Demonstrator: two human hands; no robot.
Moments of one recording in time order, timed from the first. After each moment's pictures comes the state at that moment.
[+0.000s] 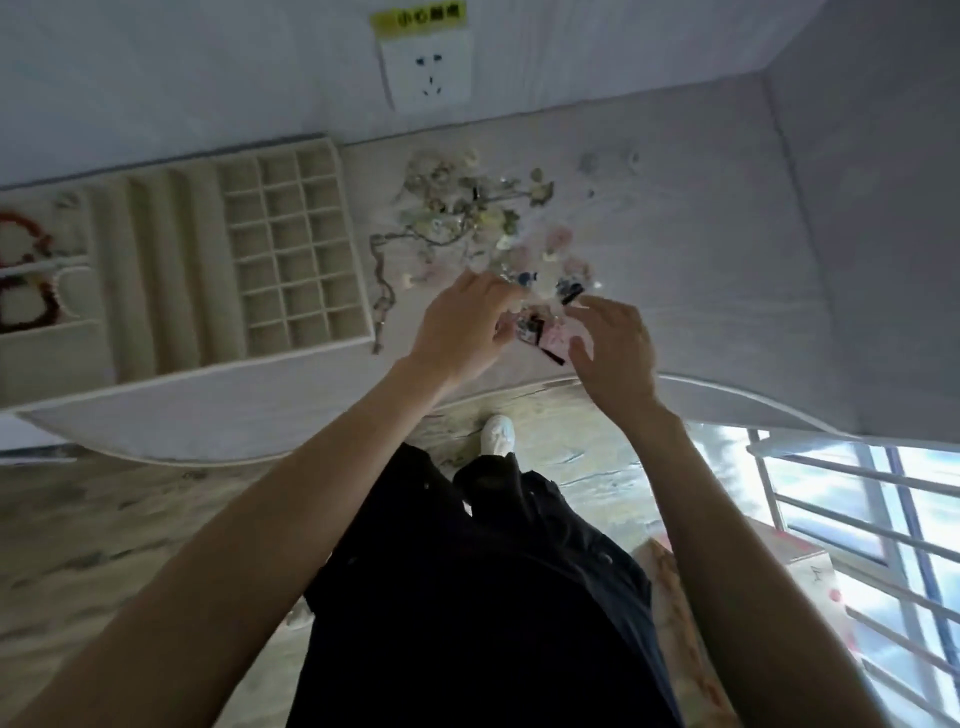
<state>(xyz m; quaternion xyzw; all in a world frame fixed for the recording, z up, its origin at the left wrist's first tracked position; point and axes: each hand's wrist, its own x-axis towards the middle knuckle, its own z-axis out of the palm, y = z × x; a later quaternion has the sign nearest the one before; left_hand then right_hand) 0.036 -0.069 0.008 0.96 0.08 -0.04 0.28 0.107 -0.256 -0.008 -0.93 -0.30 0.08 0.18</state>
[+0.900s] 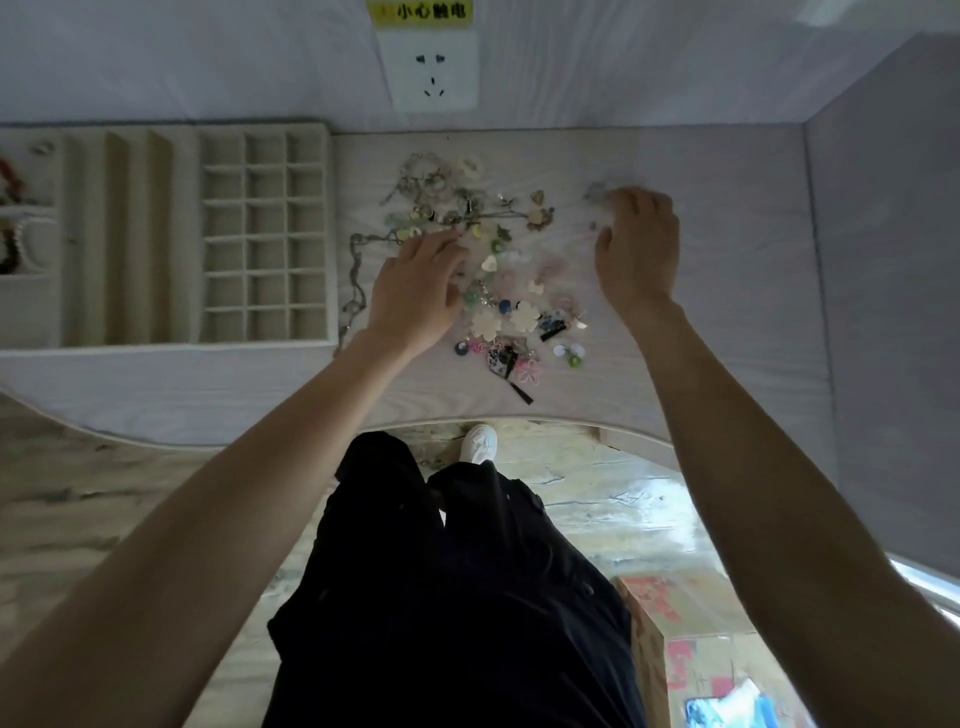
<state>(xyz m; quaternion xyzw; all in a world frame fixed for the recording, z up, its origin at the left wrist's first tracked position) 0.075 -0.041 -0.019 0.96 0.23 -0.03 0.18 0.261 -0.196 -0.020 -0.94 -0.32 0.03 0.11</state>
